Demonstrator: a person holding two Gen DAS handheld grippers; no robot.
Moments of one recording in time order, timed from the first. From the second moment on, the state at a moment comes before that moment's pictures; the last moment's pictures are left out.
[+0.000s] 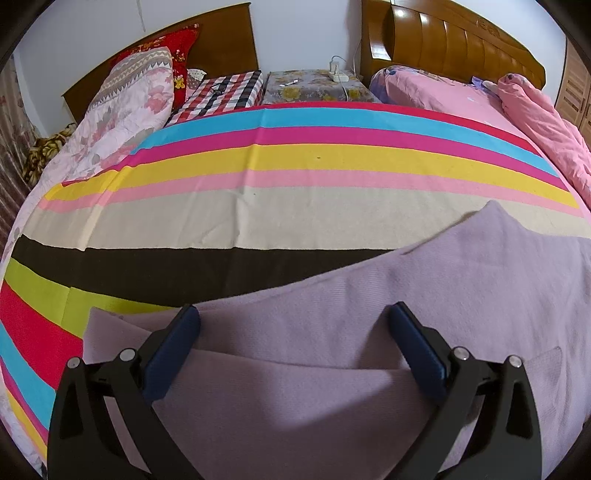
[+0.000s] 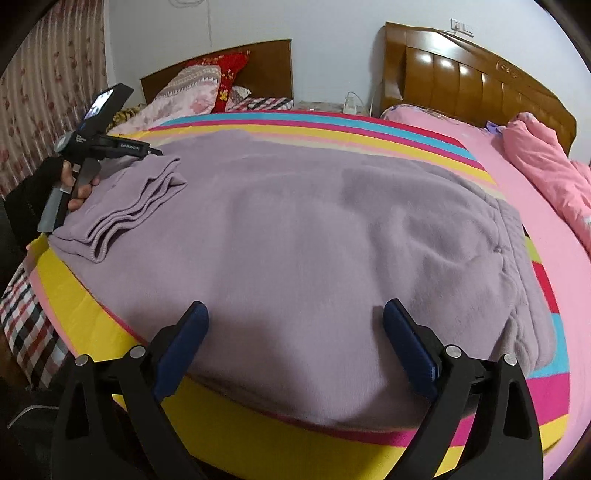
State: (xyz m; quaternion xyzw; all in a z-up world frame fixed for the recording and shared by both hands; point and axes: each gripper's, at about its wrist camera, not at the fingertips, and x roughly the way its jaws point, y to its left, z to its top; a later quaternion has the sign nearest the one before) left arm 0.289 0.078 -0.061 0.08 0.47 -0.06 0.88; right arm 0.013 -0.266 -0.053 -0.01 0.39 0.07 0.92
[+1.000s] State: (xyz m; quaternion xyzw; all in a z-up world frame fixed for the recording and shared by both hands) left arm 0.298 0.021 -0.055 0.15 0.43 -0.16 0.87; right arm 0.299 -0.168 -0.036 -0.08 0.47 0.12 0.87
